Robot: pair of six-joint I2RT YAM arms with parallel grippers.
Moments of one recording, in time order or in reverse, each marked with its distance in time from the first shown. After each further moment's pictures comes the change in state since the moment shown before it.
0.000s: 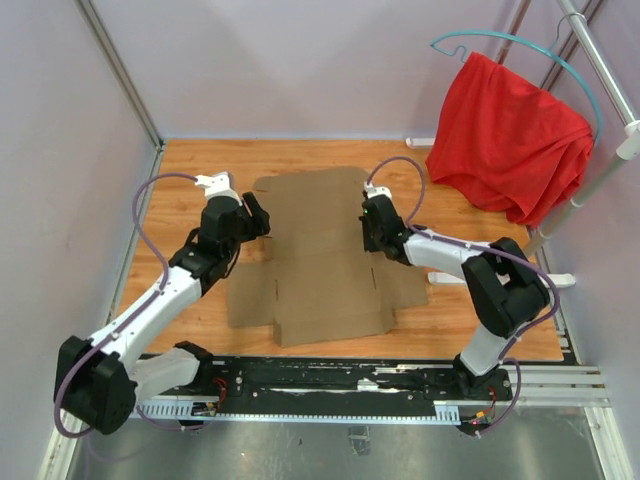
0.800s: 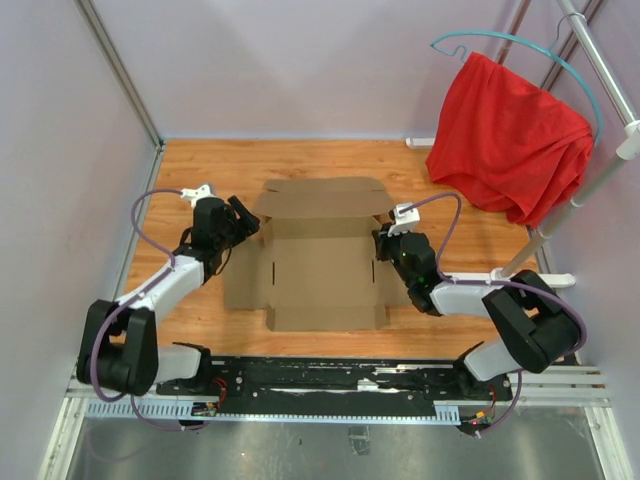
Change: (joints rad) left arm 0.190 0.107 -0.128 0.183 0.159 -0.142; right arm 0.006 -0.256 -0.590 0.951 -0.008 -0.121
